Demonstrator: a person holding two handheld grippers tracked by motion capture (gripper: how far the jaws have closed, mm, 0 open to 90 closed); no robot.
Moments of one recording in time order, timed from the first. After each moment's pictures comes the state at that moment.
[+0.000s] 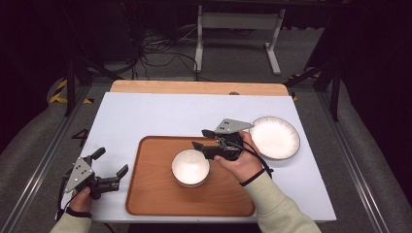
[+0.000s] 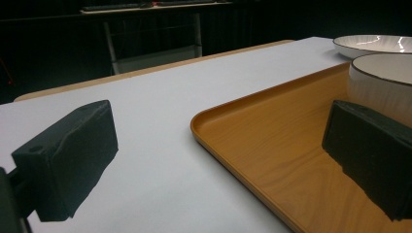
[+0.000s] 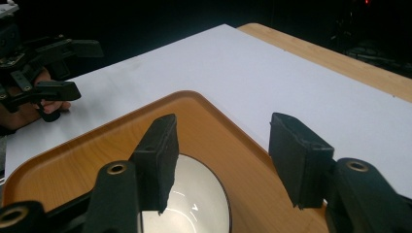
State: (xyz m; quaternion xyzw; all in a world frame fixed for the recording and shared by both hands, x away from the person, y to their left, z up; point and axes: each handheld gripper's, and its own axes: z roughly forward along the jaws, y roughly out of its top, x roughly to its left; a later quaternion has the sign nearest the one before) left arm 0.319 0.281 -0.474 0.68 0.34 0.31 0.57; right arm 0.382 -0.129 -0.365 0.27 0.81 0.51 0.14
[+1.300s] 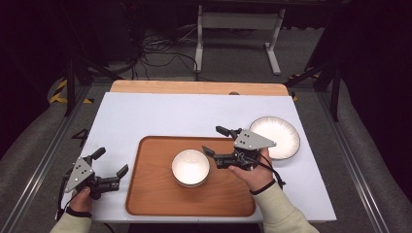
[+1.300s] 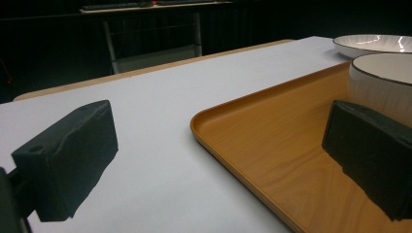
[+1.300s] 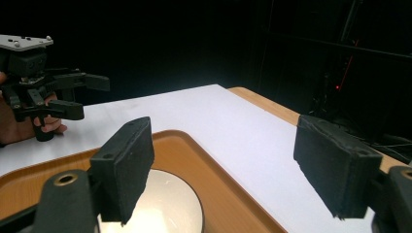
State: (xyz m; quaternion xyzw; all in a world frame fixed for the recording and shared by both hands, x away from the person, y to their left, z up) left arm 0.319 0.282 -0.474 0.68 0.34 0.31 0.57; right arm 0.362 -0.166 -0.378 0.20 0.74 0.60 0.22
